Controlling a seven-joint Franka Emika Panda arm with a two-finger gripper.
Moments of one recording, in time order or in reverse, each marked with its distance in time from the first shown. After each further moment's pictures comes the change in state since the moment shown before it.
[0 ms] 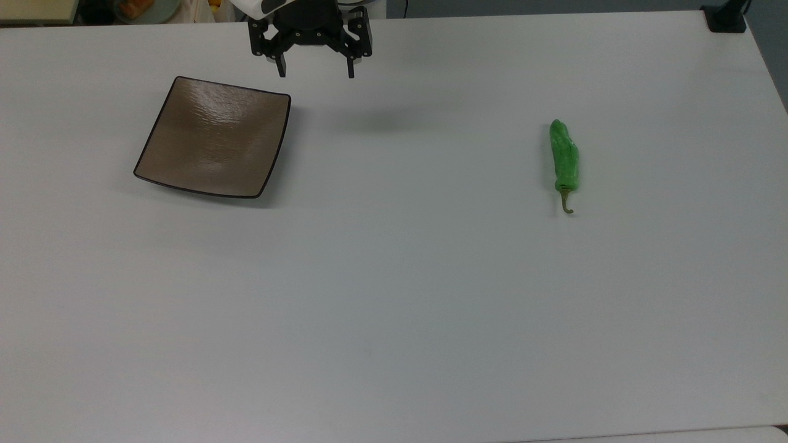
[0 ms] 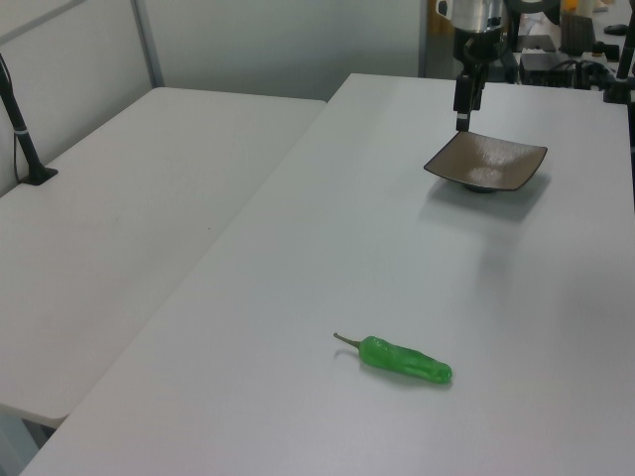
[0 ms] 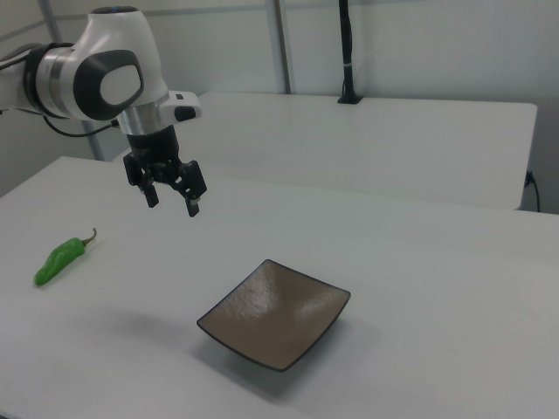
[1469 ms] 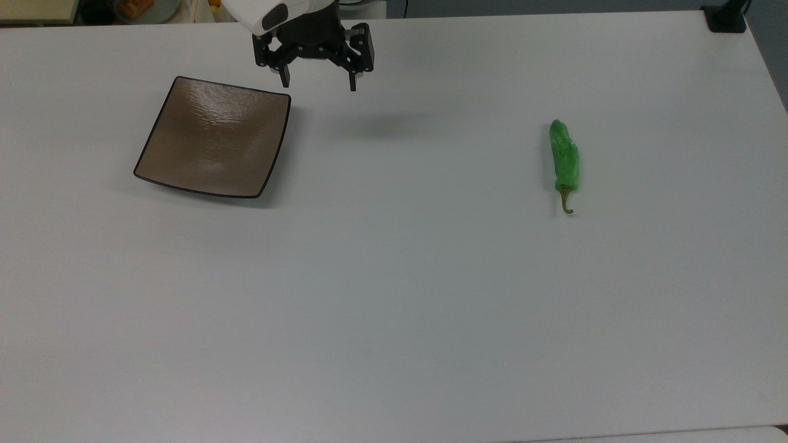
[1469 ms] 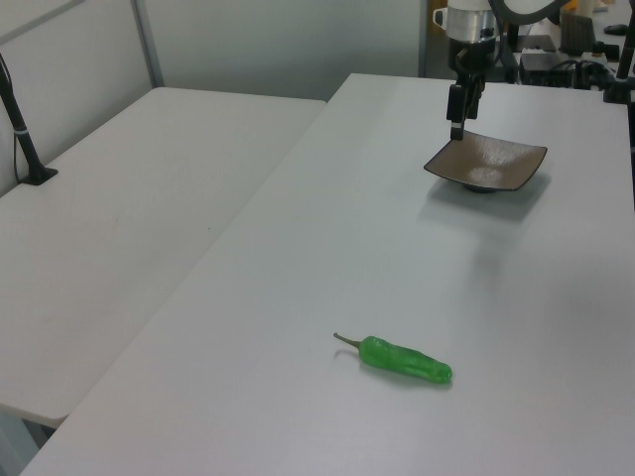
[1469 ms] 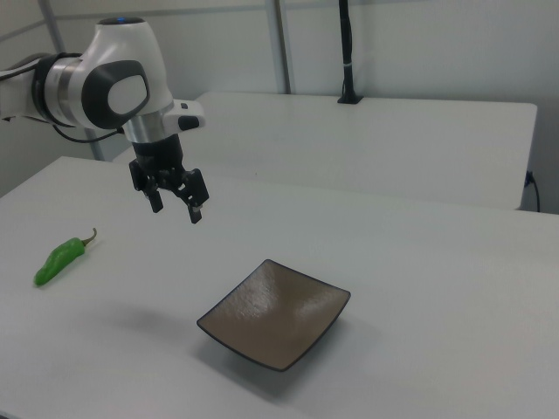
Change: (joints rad) arm 0.004 0.027 0.000 -0.009 0.001 0.030 0.050
